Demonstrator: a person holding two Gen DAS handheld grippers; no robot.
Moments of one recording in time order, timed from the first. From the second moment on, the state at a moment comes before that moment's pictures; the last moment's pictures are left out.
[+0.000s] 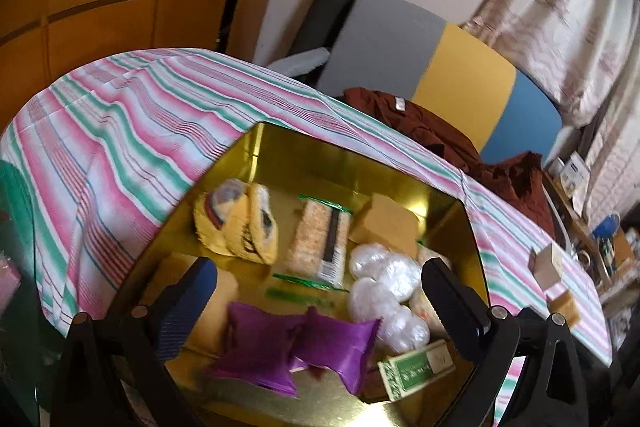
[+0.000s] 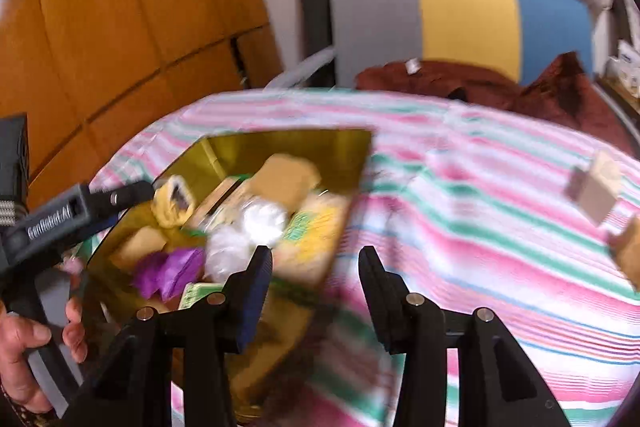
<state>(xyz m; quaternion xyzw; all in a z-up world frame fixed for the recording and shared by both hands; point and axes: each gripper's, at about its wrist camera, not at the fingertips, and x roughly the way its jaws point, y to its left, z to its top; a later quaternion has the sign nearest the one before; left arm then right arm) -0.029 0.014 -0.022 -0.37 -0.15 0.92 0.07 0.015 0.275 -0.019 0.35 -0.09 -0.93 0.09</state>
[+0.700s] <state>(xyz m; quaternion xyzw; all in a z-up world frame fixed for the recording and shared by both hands) 0.014 0.101 -0.029 -0.39 -0.05 0.89 0.21 0.073 0.455 -0.071 0.40 -0.14 -0.89 -0.16</state>
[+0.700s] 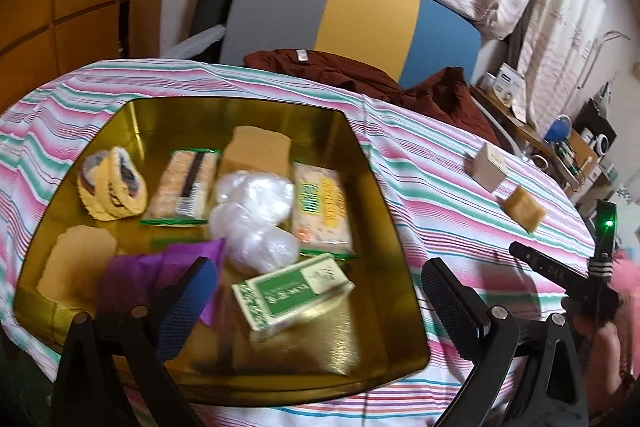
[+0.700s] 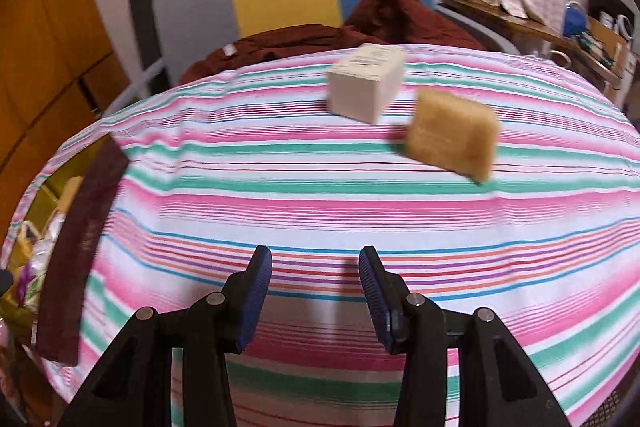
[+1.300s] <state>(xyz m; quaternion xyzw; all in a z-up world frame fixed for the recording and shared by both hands) 0.040 0.174 -0.022 -0.39 0.02 0.87 0.29 0.088 0.514 -0.076 0.40 -0.12 -0.89 -0.21</state>
